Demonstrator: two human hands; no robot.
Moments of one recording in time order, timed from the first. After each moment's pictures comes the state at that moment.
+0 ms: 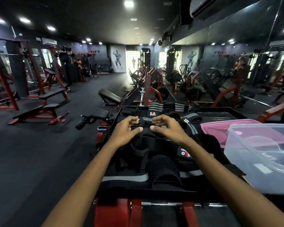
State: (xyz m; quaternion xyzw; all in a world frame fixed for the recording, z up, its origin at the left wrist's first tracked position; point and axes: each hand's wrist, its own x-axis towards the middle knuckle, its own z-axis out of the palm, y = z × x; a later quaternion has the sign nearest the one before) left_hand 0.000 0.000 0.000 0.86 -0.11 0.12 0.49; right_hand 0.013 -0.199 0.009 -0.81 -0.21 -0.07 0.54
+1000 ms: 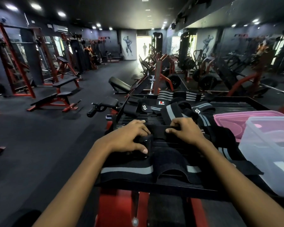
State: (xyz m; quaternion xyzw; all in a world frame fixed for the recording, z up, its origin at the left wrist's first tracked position) left_hand -0.041 0.009 0.014 0.95 -0.27 -0.04 0.17; right_hand 0.032 -0.229 -0.022 -0.94 -0.17 -0.11 0.26
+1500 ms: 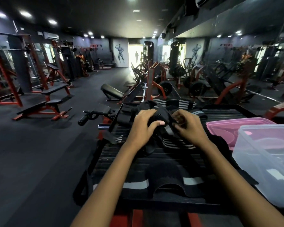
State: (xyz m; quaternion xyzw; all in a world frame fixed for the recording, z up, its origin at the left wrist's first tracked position) left_hand 0.012 -0.057 0.015 0.82 -0.23 0.31 0.41; right_hand 0.039 -0.246 0.007 -0.87 -0.22 -0.29 0.34
